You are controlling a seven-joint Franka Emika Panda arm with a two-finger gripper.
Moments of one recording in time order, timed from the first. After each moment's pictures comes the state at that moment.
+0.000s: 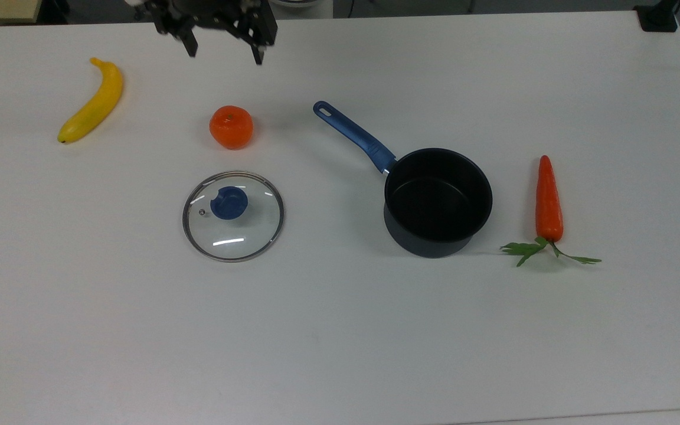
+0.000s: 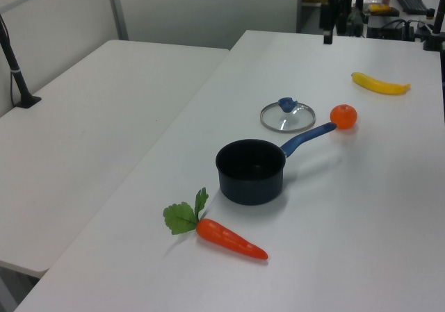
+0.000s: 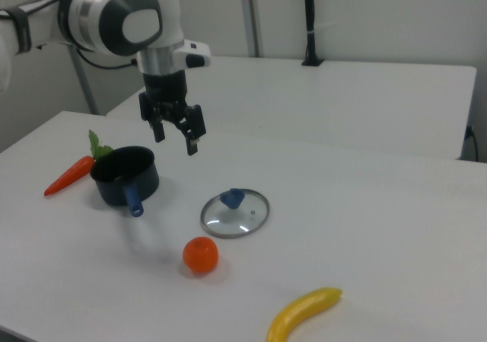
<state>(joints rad) 0.02 0.15 -0.06 -1.55 0.05 1.64 0.04</state>
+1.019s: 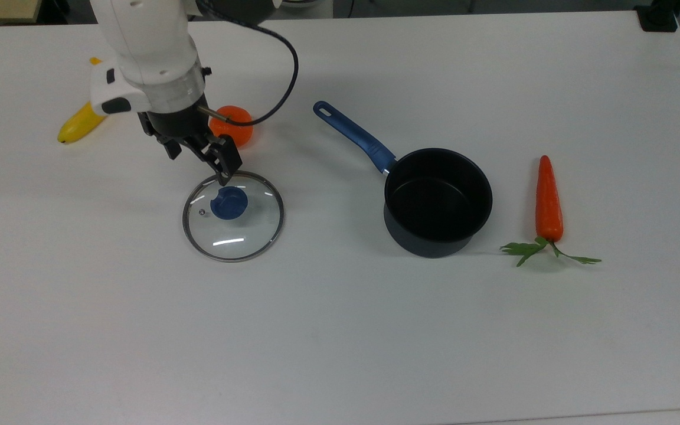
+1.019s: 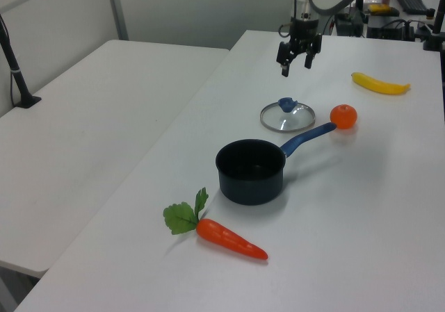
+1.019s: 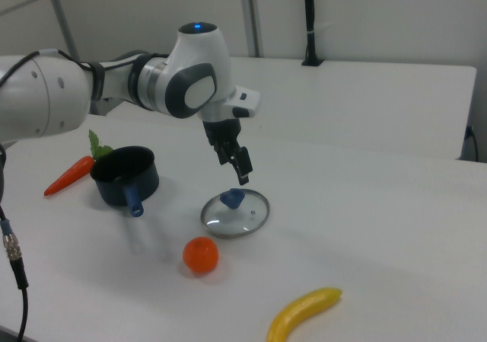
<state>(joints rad) -0.04 0.40 -0.06 -1.55 0.05 2.05 0.36</state>
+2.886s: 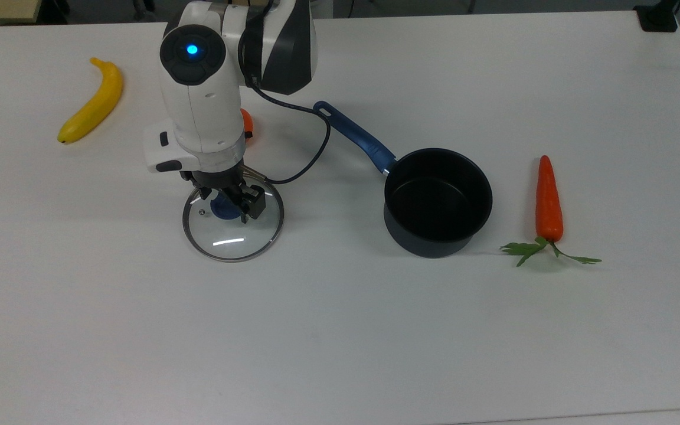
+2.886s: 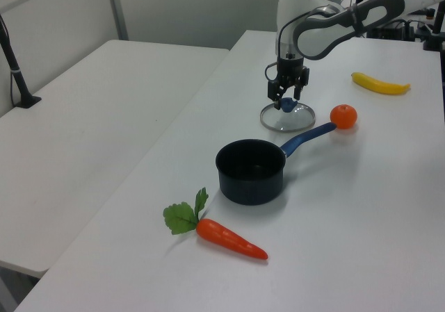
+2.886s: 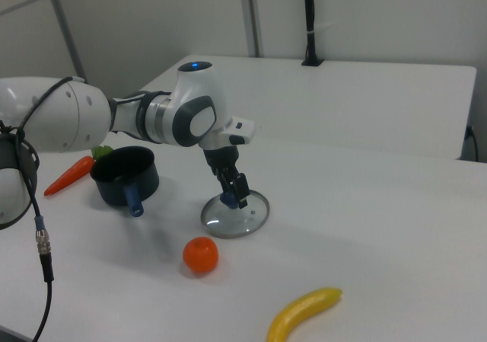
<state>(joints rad) 0.02 0.54 -0.06 -1.54 -0.05 2.16 0.46</state>
